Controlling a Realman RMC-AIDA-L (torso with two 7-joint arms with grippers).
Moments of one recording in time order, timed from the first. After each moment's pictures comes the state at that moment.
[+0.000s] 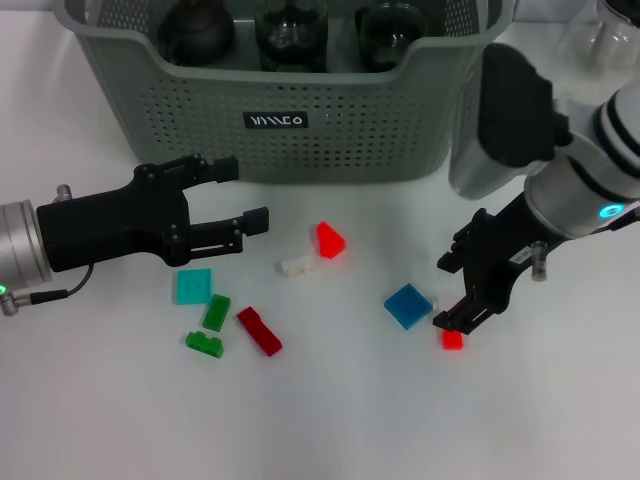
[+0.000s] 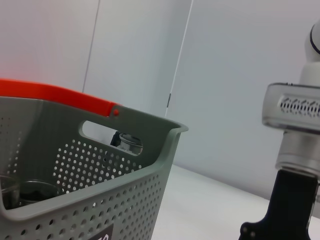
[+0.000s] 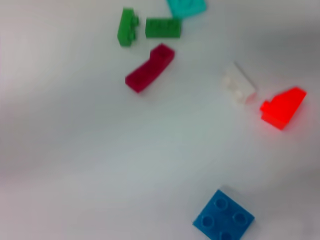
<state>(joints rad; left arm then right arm) -0.44 -2.11 0.52 0.58 1.99 1.68 -1.19 0.72 2.10 -1.50 -1.08 -2.49 -1.53 2.08</state>
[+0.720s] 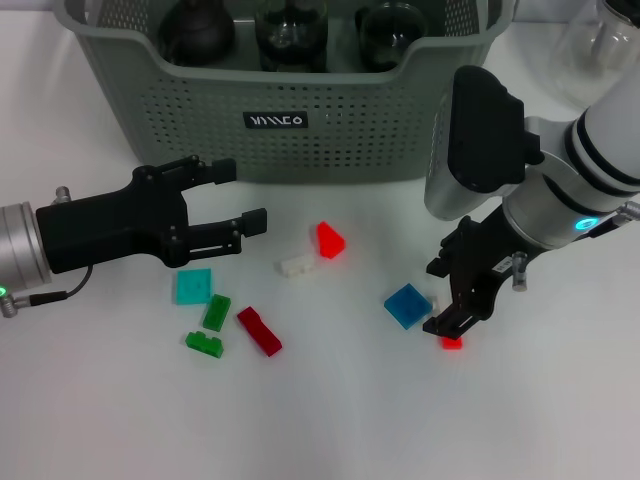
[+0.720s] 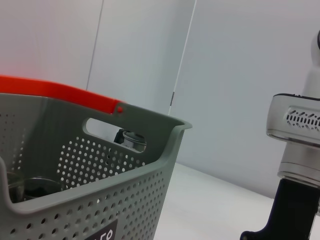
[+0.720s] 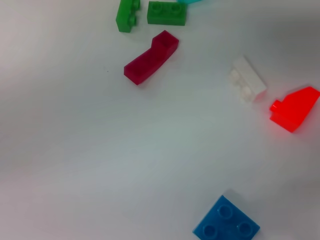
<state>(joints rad) -0.43 -2.10 0.52 0.56 1.99 1.67 -1.18 0.72 2.11 -1.59 -1.07 -2.49 -1.46 2.11</state>
